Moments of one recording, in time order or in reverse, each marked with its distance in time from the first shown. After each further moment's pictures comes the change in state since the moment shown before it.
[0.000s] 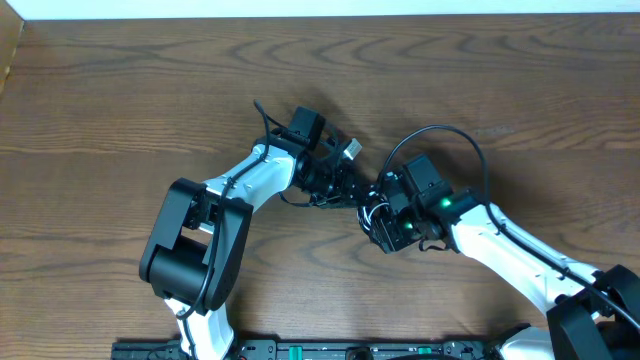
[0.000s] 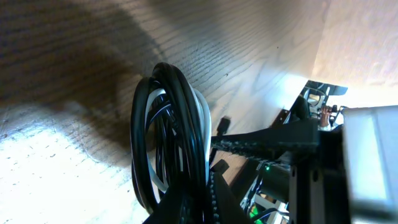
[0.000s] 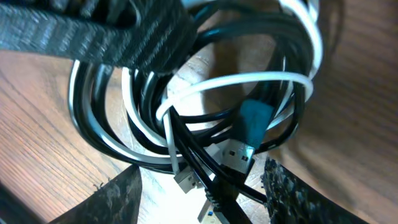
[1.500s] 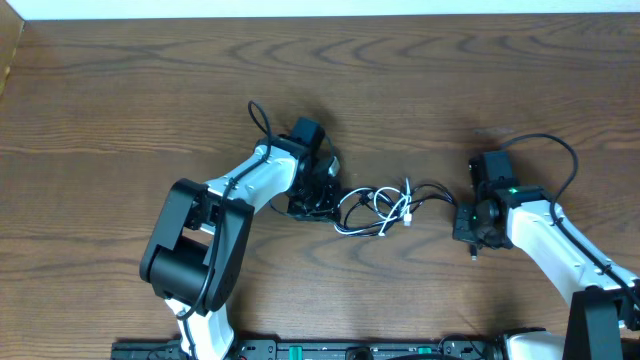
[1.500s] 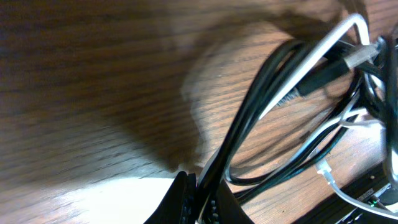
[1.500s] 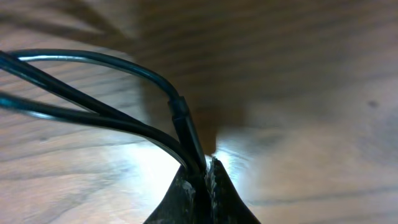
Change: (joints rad) left arm -0.002 0.000 0.000 -0.227 -0.417 0.000; right arm -0.412 -0.046 -0.078 -0.182 0.365 0.246
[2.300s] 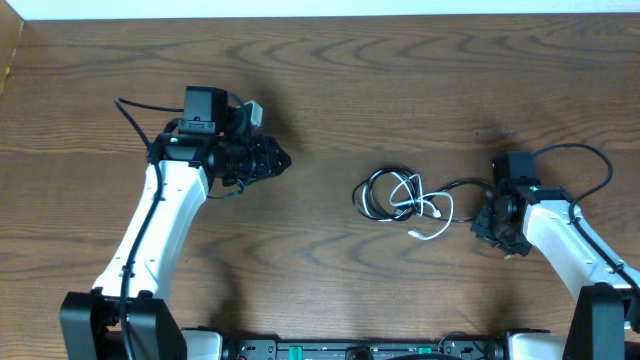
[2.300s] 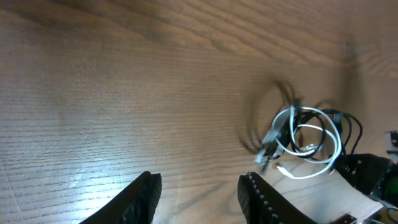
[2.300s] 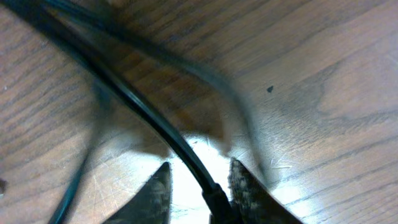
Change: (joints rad) left arm 0.320 -0.418 0.000 -0.027 -0.029 0.024; right arm -0.112 -0.001 -0.001 -0.025 0.066 0.147
